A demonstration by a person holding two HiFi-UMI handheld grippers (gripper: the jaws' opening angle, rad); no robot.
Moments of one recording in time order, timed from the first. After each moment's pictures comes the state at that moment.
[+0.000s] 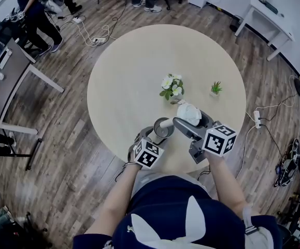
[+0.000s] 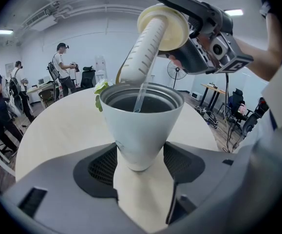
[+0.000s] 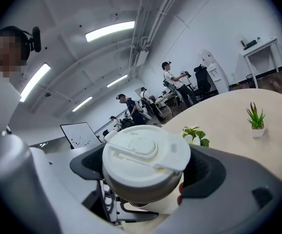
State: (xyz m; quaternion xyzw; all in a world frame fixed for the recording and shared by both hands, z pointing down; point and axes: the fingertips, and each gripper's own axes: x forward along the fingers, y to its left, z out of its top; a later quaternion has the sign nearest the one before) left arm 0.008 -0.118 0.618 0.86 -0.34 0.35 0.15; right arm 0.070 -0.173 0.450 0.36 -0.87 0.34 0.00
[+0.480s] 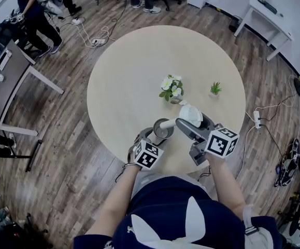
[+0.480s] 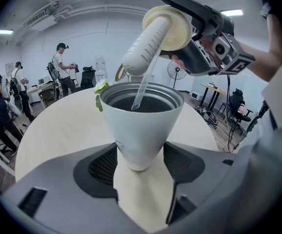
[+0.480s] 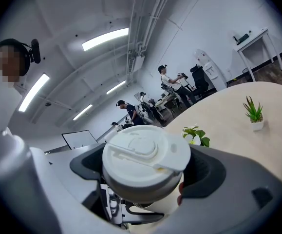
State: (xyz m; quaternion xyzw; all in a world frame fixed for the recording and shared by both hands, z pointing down) left arm 0.005 -0.117 0.620 0.86 -0.34 0.35 0.16; right arm 0.076 -0.169 0.446 0.36 -0.86 0.36 -0.04
